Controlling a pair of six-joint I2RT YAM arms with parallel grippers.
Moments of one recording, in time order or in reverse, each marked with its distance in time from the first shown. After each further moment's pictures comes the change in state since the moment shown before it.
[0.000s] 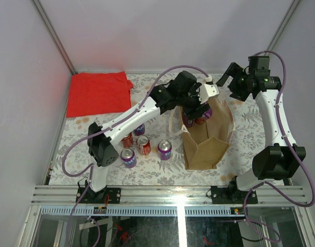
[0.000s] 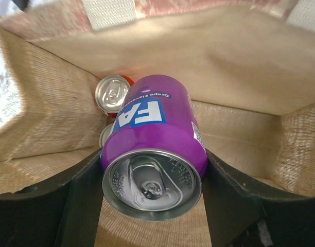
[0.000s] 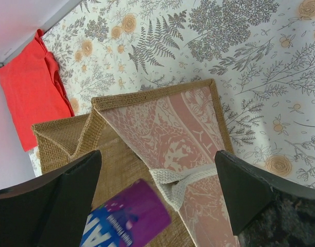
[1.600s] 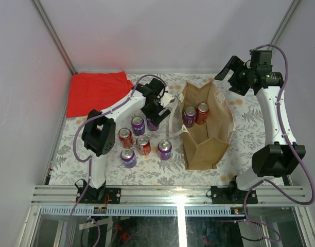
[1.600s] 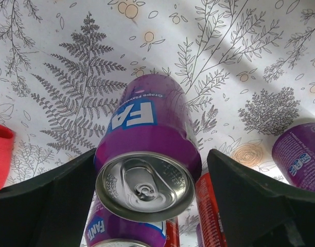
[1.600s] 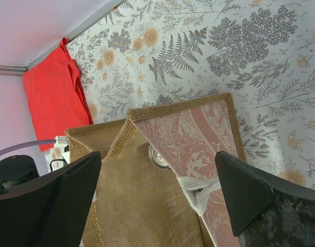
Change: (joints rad) left arm 0.319 0.063 -0.341 -0.222 -0.164 -0.039; right arm 0.002 0.034 0.095 0.001 -0.038 0.013
